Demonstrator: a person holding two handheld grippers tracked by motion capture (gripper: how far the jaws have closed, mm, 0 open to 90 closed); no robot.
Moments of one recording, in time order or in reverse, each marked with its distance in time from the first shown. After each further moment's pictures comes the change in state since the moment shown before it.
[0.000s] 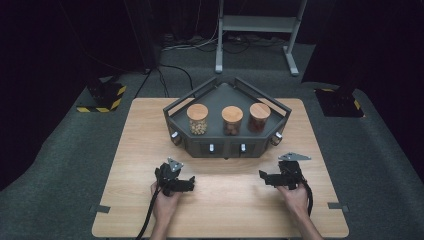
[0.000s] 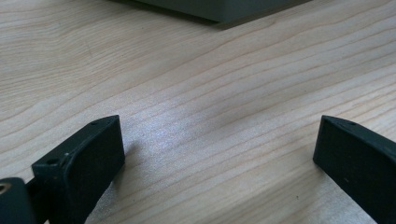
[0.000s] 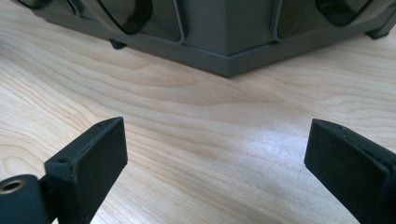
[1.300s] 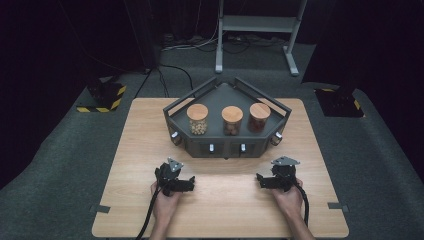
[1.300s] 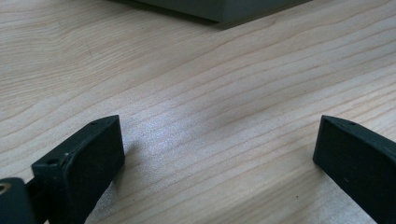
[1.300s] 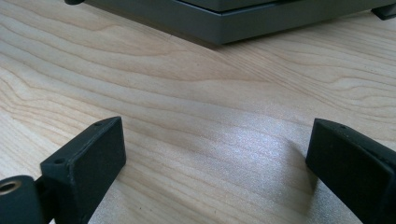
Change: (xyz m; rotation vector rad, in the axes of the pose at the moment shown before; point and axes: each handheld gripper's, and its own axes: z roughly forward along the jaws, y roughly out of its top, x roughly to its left) left arm 0.000 0.000 0.000 0.000 0.000 0.003; right arm 0.016 -0.015 0.030 0.023 -0.101 -0.087
